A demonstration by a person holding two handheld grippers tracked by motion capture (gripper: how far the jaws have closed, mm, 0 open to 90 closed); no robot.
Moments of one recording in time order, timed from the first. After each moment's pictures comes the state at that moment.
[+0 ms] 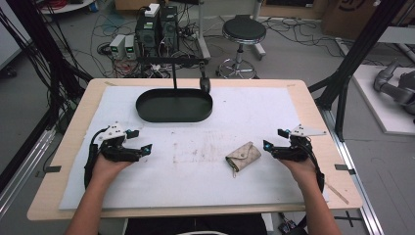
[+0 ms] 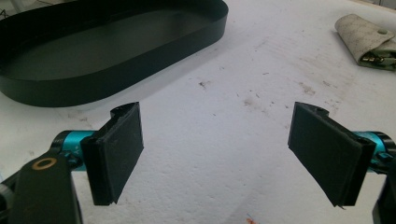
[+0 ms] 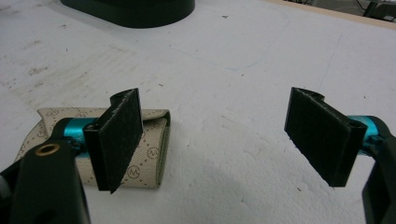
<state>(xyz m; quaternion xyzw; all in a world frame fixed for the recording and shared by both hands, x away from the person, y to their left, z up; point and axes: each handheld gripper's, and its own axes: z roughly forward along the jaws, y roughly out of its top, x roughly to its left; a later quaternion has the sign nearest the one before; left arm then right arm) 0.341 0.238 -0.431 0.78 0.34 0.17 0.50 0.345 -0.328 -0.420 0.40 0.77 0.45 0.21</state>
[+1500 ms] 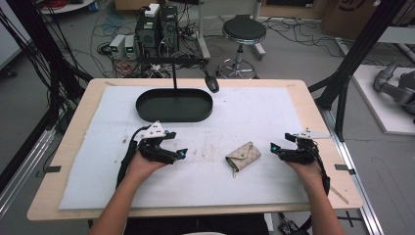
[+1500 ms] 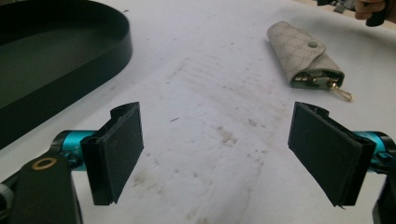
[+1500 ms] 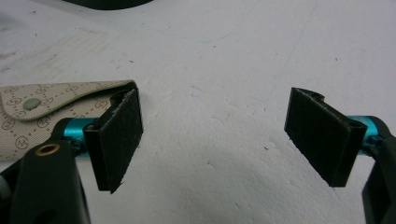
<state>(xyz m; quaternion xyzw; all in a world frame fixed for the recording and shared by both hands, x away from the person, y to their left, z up) 0.352 0.129 -0.427 0.81 0.27 0.11 0.51 0.345 -0.353 -0.435 0.43 0.76 0.44 0.20</state>
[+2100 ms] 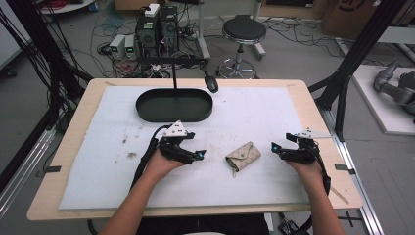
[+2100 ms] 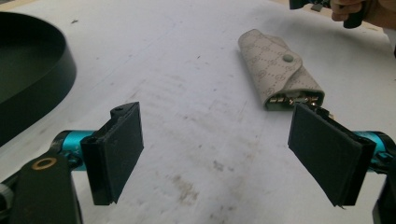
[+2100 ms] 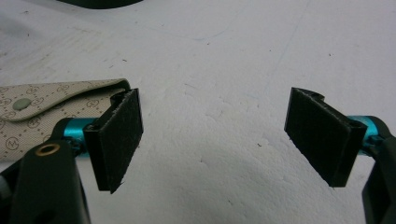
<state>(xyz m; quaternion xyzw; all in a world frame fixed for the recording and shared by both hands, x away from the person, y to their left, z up) 0.359 0.075 -0.425 0.82 0.23 0.09 0.51 0.346 -0.355 -0.436 0.44 0.76 0.44 0.20</state>
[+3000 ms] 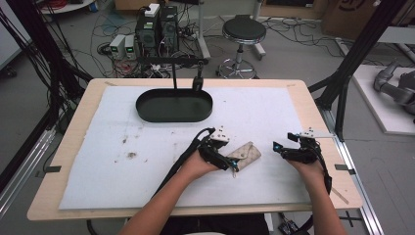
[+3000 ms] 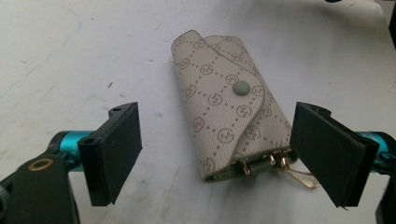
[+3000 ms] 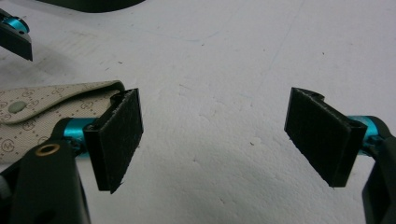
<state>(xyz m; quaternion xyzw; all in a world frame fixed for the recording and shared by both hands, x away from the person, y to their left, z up) 0.365 -0.030 -0.436 0.87 0.18 0.05 0.45 0.347 -0.362 -0.437 0.44 0.75 0.44 0.20</state>
